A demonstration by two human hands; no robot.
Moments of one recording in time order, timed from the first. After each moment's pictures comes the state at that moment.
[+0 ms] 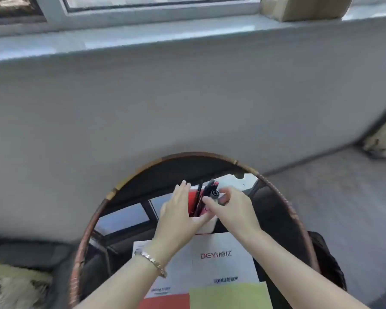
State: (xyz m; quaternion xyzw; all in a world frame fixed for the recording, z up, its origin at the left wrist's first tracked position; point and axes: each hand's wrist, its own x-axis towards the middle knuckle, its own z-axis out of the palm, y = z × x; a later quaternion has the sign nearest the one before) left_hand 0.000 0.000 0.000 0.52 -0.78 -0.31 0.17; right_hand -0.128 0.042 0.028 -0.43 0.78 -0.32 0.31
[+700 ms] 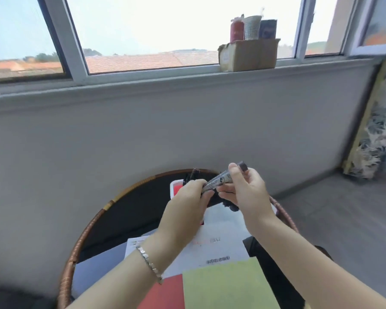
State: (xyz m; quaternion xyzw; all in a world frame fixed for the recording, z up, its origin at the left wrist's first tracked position) left_hand -0.002 0.097 0.017 0.35 -0.86 -0.10 0.35; right_hand -0.115 0.150 0.042 -0.31 0.54 -0.70 0.33
